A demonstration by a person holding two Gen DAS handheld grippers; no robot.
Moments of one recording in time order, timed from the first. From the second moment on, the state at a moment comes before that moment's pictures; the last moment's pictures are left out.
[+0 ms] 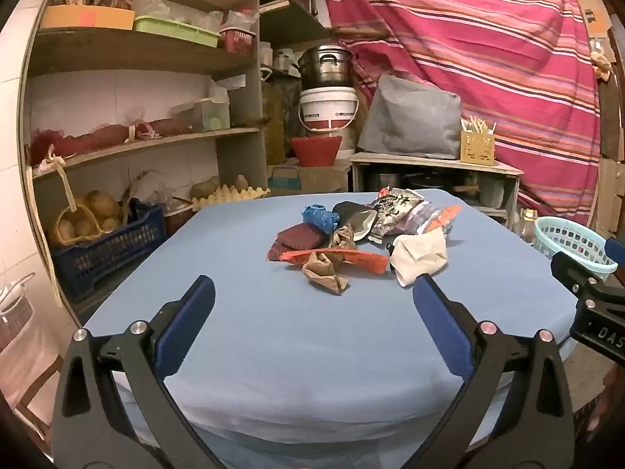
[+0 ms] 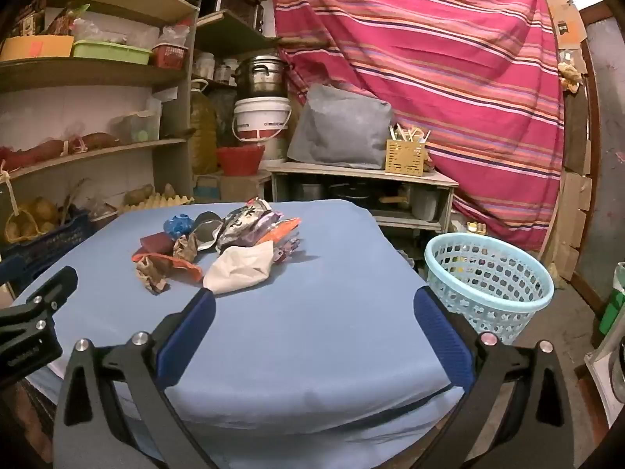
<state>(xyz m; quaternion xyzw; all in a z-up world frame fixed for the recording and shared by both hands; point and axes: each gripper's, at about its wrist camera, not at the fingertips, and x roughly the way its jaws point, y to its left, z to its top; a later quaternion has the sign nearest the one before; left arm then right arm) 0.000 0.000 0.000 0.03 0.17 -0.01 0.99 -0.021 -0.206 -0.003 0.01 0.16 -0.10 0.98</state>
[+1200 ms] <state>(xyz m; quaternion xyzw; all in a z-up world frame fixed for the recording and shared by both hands) 0.000 -0.002 0.004 0.03 0.16 -0.01 0.99 -0.021 -0.210 -0.004 0.02 0.16 -0.10 0.98</state>
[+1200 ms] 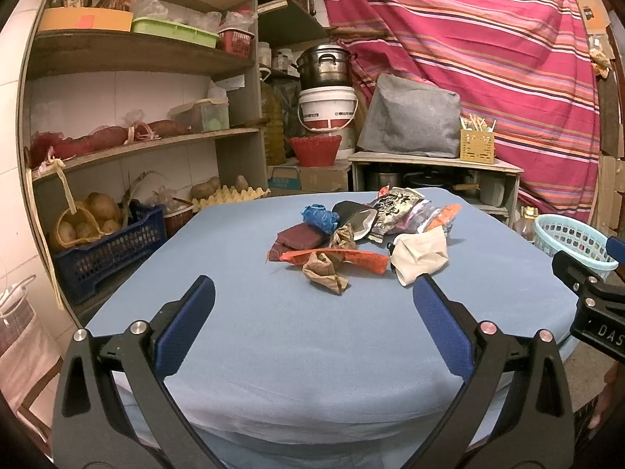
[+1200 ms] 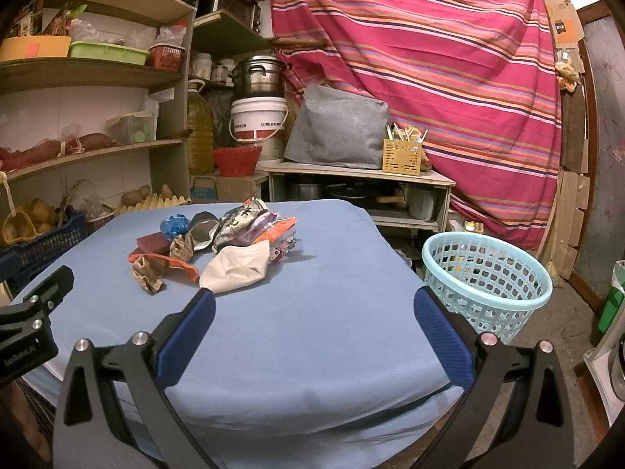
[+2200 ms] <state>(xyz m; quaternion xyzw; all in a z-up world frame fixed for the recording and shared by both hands) 0.001 -0.001 -0.002 0.04 0.16 0.00 0.99 -0.021 -0.212 -0.008 0.02 0.16 -0.10 0.98</state>
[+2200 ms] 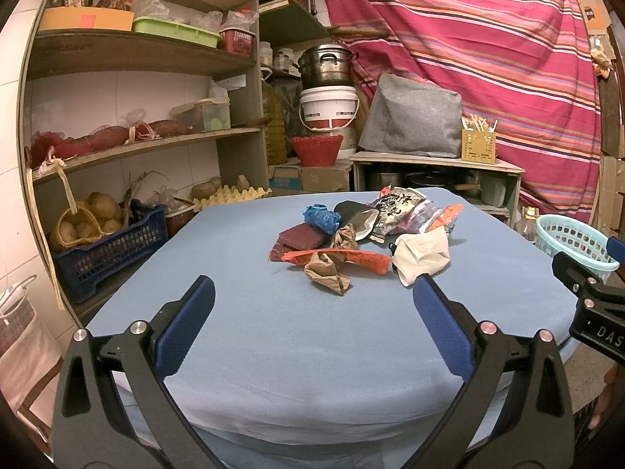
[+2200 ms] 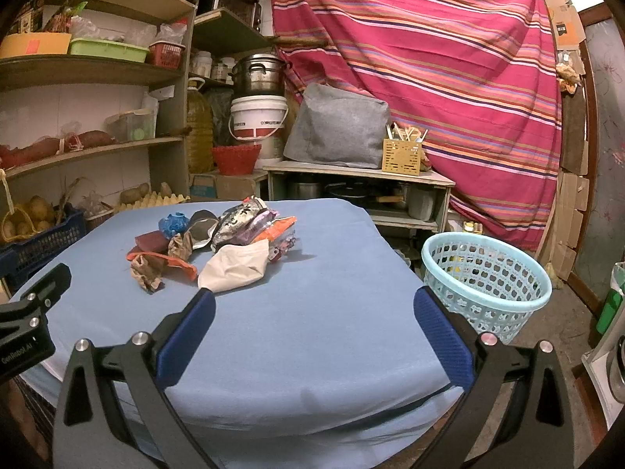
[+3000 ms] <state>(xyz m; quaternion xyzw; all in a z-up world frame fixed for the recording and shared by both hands) 0.002 0.000 -0.003 0.03 0.16 -0.01 0.99 -0.021 -0.215 -0.010 0.01 0.16 -0.10 0.98</state>
